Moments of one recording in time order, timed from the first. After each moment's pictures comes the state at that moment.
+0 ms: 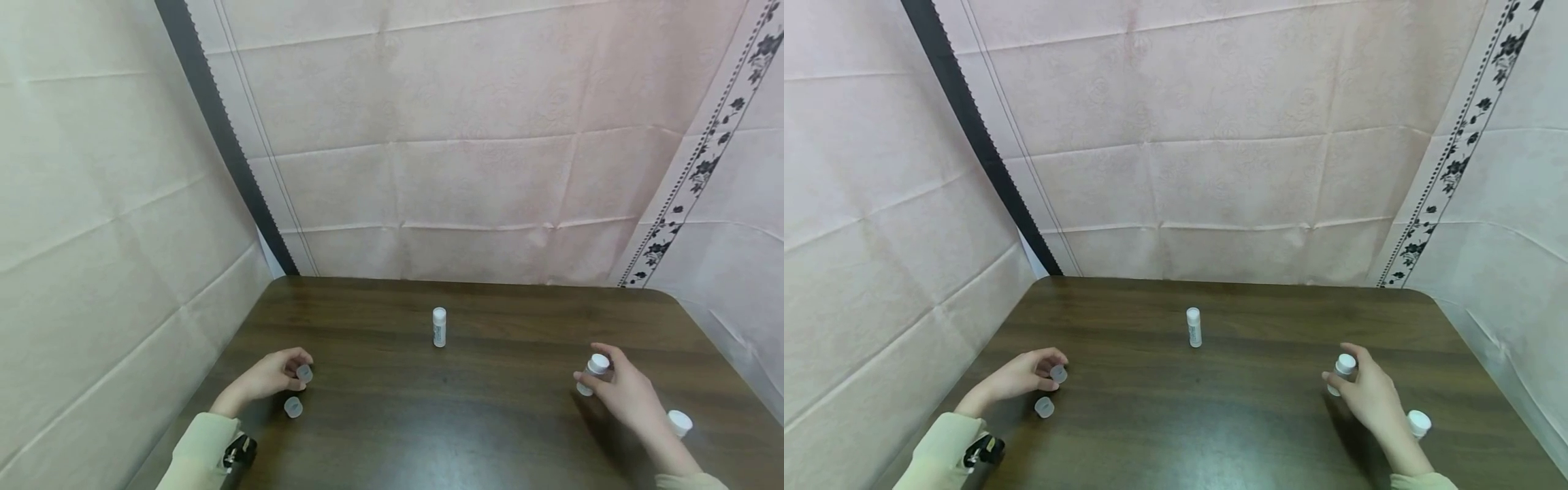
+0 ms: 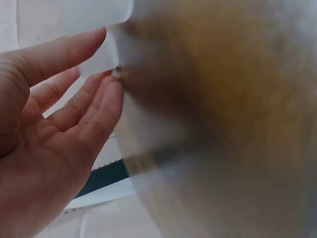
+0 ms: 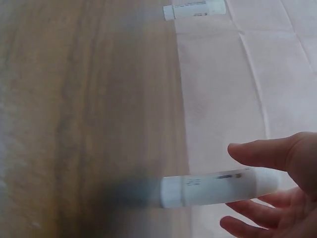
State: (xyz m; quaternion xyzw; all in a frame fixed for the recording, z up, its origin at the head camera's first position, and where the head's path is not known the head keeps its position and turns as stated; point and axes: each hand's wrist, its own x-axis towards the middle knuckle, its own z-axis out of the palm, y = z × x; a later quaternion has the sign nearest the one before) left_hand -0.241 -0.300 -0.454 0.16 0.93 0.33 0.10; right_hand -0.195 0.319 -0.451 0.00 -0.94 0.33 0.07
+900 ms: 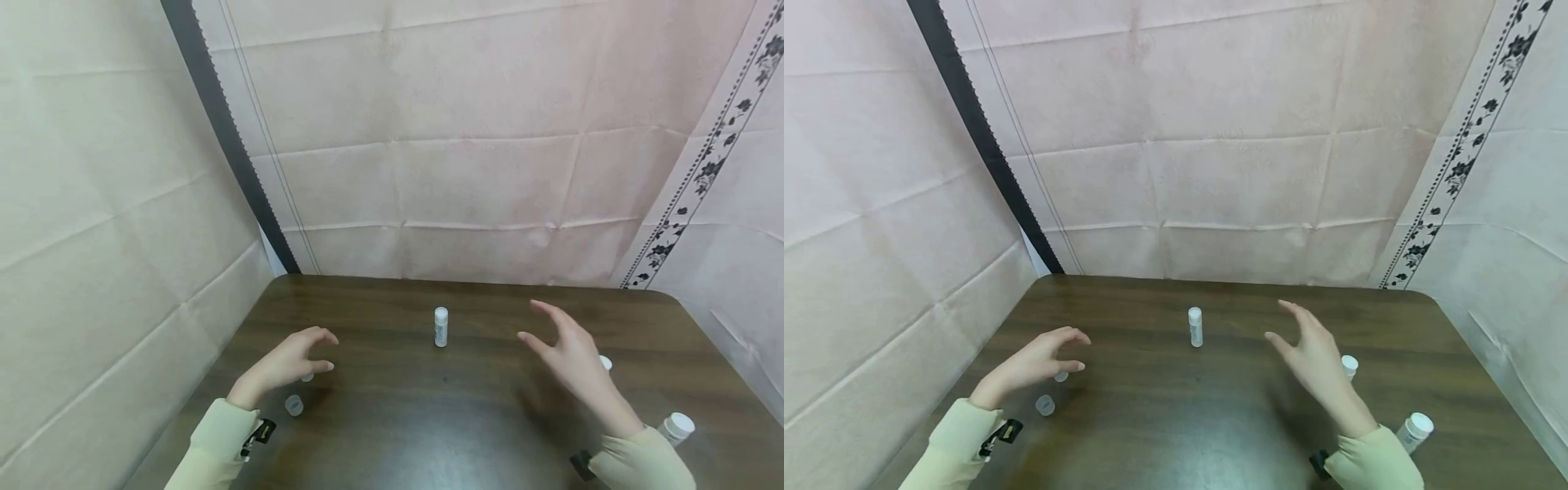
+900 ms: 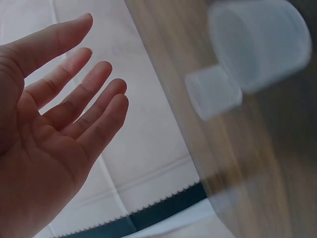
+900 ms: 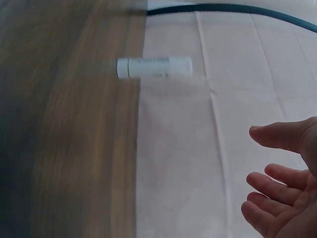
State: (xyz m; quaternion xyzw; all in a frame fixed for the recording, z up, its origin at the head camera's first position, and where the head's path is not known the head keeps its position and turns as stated) left_hand -0.235 -0.248 -0.411 0.22 0.93 0.29 0.04; right_hand -0.219 0.235 -0.398 0.11 -0.91 0.36 0.19
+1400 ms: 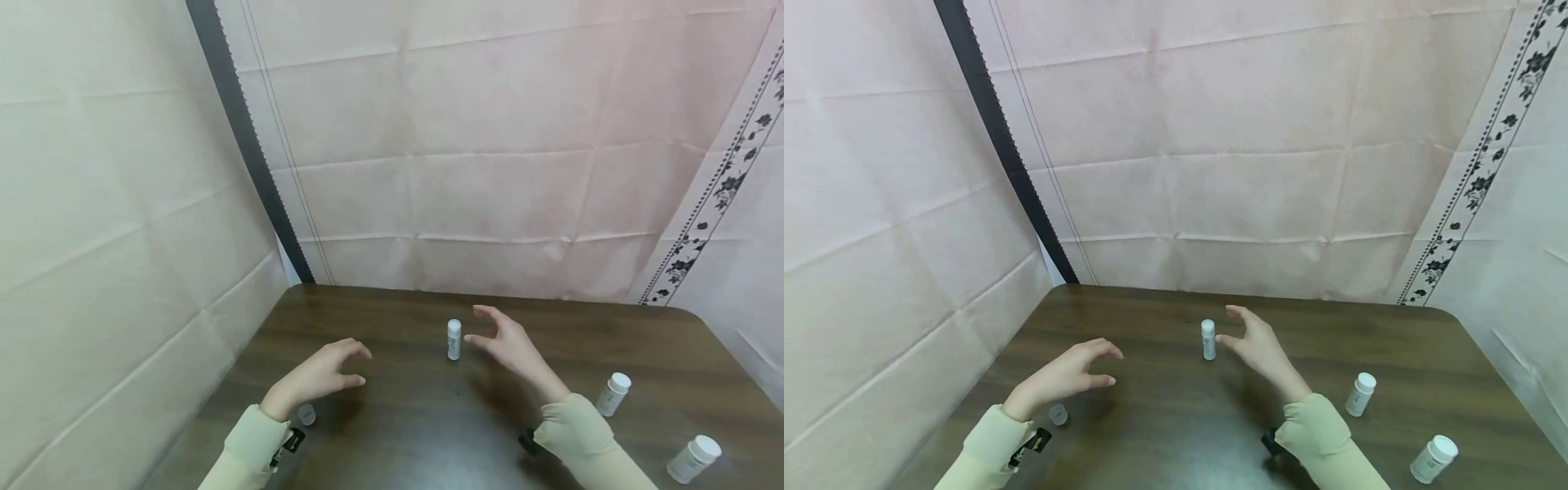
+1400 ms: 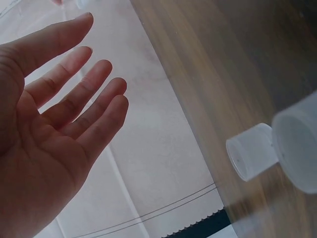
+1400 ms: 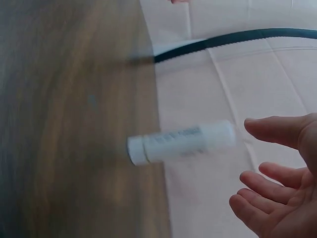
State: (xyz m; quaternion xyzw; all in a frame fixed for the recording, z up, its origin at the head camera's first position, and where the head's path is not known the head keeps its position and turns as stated) left_hand -0.230 -0.214 -0.408 0.27 0.92 0.27 0.04; right_hand -0.282 0.156 -0.423 0.17 -0.88 0.44 0.06
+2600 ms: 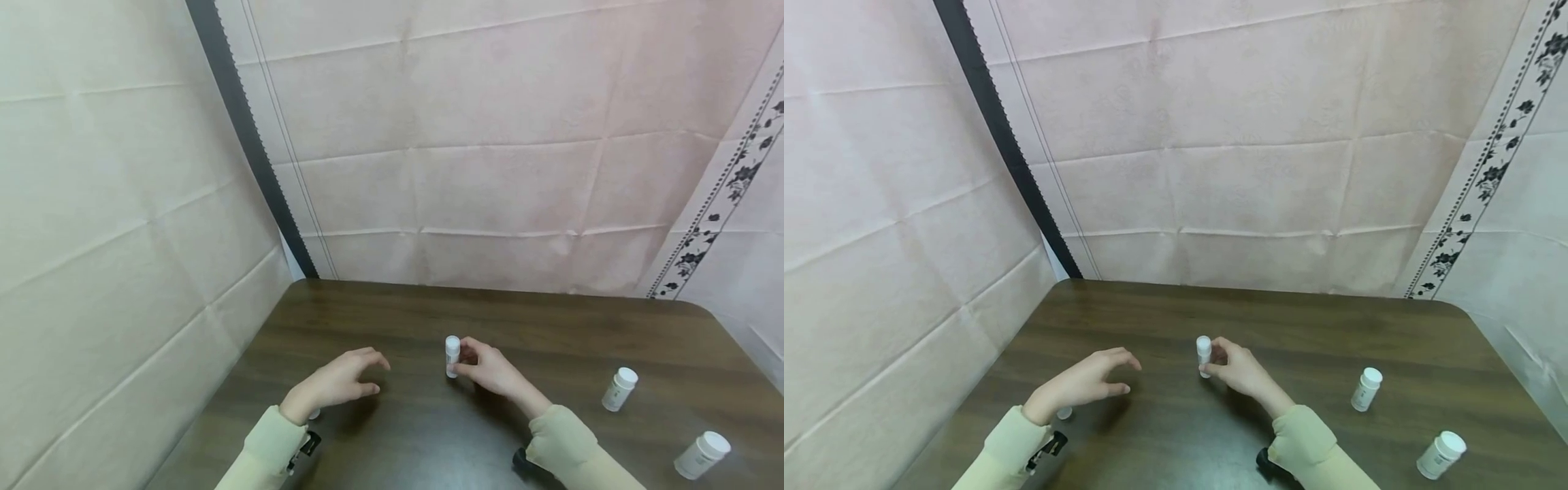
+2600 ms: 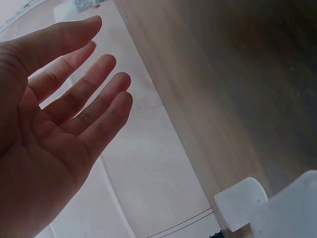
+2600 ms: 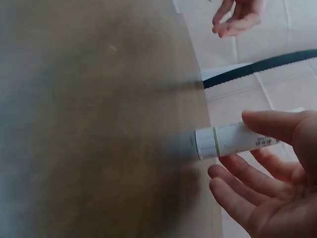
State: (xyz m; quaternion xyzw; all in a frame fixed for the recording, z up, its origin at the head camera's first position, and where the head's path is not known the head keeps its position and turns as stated) left_hand -0.227 -0.190 -0.424 0.29 0.93 0.23 0.08; right_hand -0.271 0.126 -0.473 0.21 -0.86 0.46 -0.06
